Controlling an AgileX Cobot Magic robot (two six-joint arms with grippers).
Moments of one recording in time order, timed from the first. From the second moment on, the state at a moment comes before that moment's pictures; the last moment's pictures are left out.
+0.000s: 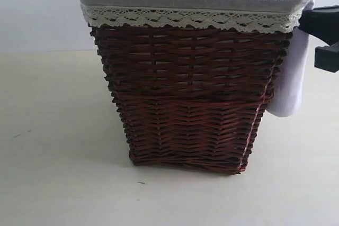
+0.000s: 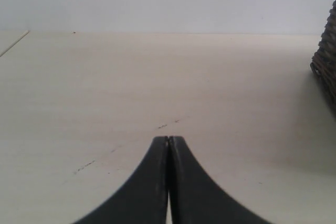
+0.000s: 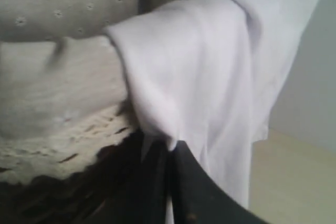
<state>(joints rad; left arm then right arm) 0.00 0.00 0.00 0.02 0.34 -0.03 0.06 0.95 -0.62 -1.65 -0.45 1.45</state>
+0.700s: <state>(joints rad) 0.00 0.00 0.00 0.02 0.34 -0.03 0.06 0.95 -1.13 -1.64 -0.34 1.55</state>
